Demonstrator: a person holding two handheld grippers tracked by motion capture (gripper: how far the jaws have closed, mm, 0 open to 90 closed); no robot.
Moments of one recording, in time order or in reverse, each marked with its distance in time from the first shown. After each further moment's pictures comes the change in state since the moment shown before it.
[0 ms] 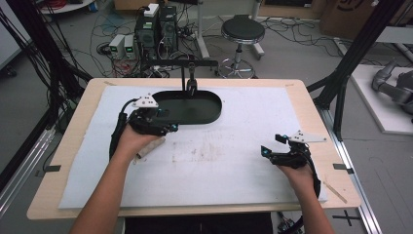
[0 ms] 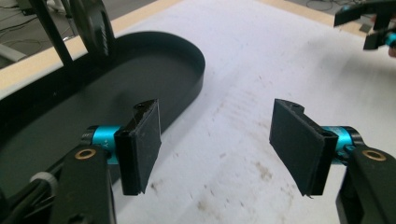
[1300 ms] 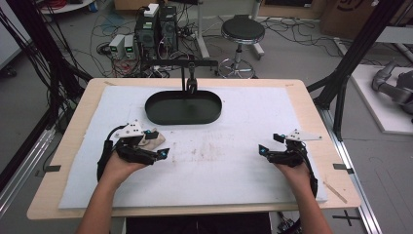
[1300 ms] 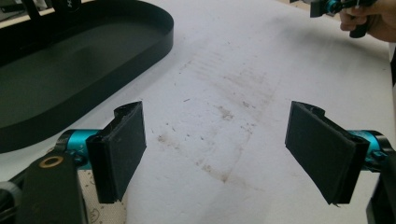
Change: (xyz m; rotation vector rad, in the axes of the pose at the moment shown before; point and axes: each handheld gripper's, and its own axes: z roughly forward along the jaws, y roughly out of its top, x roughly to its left) left arm -0.023 -0.060 -0.033 -0.048 -0.048 -0.006; right arm -0.001 0.000 0.011 0.024 -0.019 0.011
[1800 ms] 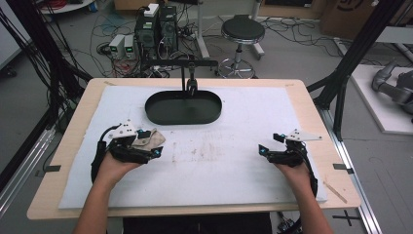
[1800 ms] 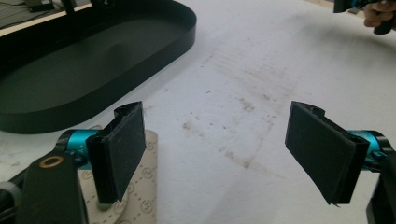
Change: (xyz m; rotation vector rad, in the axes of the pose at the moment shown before) left arm 0.011 -0.009 -0.011 0.016 0.076 -0.009; right arm 0.001 0.001 0.000 -0.004 0.000 -0.014
